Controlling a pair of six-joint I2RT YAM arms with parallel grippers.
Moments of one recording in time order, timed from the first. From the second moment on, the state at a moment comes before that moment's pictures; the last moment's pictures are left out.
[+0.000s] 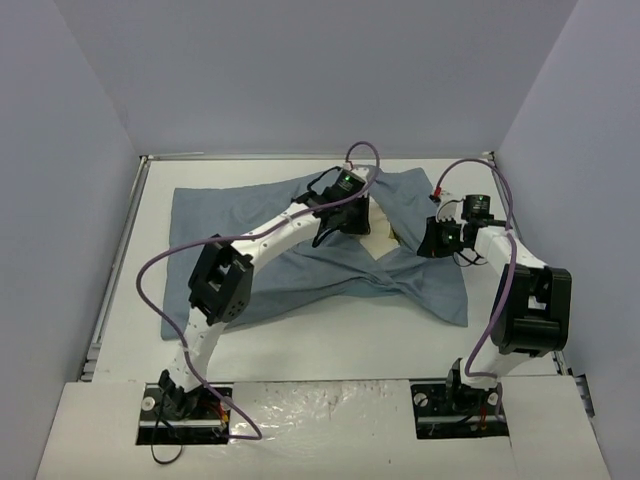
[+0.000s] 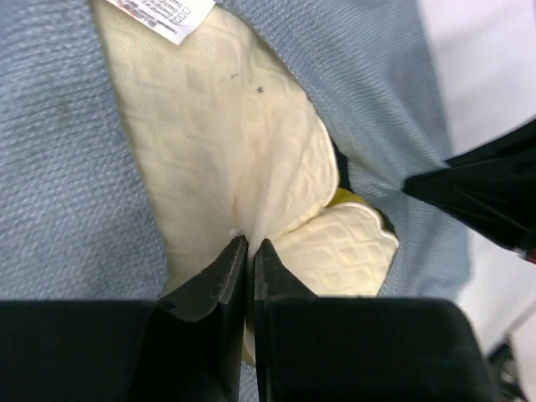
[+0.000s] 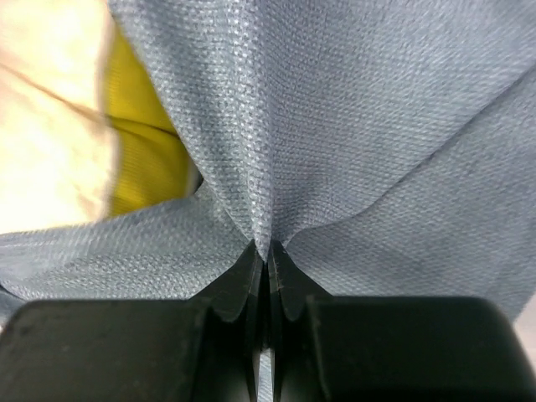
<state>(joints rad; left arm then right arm) -0.76 2.20 1.96 -0.50 0.10 -0.52 -0.12 1.61 0.97 -0.41 -0.54 -0.23</state>
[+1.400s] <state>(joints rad) -0.60 1.63 0.84 1.05 0.86 -1.25 -0.19 1.53 1.14 -0.59 -0.91 -0.37</state>
